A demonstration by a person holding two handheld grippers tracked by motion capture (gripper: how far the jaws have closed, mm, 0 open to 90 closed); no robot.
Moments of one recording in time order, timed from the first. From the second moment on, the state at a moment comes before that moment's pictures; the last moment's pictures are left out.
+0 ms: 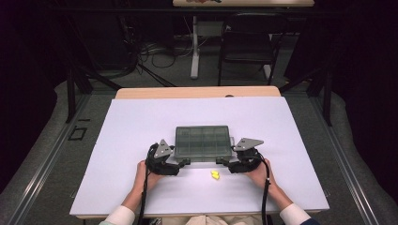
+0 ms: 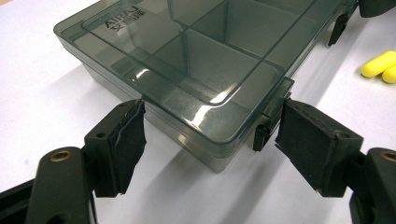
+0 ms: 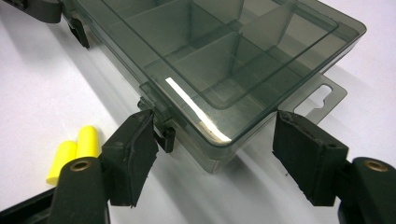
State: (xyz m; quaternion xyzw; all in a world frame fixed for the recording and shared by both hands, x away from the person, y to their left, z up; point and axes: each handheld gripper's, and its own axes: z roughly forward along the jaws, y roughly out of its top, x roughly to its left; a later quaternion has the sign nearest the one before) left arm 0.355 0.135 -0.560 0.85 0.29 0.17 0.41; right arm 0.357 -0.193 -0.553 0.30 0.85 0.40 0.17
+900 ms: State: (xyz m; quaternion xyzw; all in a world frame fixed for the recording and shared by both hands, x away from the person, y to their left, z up) left arm 0.355 0.137 -0.560 0.85 0.28 0.16 0.41; right arm 0.355 -0.193 -0.552 0.31 0.84 0.41 0.18
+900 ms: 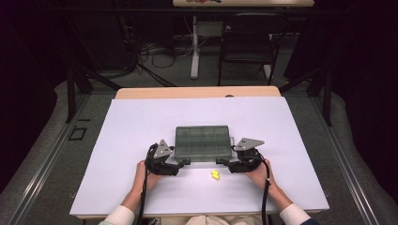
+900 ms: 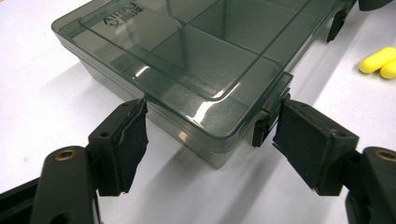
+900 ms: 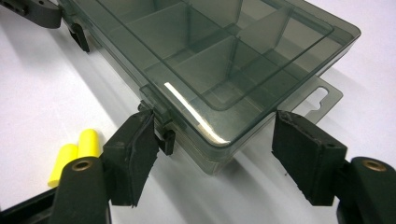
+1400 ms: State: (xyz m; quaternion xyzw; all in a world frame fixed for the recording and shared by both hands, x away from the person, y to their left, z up) left arm 0.354 0.138 -0.559 0.85 0.28 0.16 0.42; right arm 0.356 -0.193 -0.552 0.31 0.84 0.41 0.17
